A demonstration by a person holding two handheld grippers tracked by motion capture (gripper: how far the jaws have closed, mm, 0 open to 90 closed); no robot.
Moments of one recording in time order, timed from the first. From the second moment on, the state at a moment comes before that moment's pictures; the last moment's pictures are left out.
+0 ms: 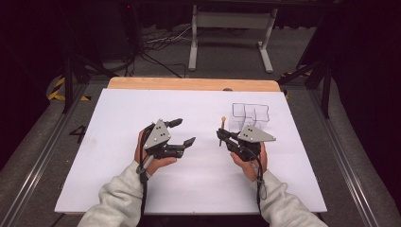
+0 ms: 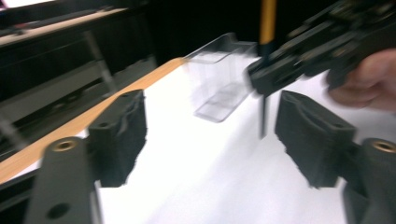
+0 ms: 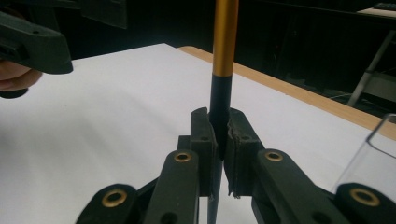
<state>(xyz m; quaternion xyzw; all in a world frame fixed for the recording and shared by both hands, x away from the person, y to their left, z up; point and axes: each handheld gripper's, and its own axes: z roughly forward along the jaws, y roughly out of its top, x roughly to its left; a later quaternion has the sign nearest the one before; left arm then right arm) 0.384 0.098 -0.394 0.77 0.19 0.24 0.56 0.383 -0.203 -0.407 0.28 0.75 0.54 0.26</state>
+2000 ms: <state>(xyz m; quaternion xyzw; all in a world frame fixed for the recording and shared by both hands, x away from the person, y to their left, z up) 0.348 0.220 -0.448 0.75 0.28 0.25 0.55 0.406 -0.269 -0.342 0.30 0.71 0.55 0.32</state>
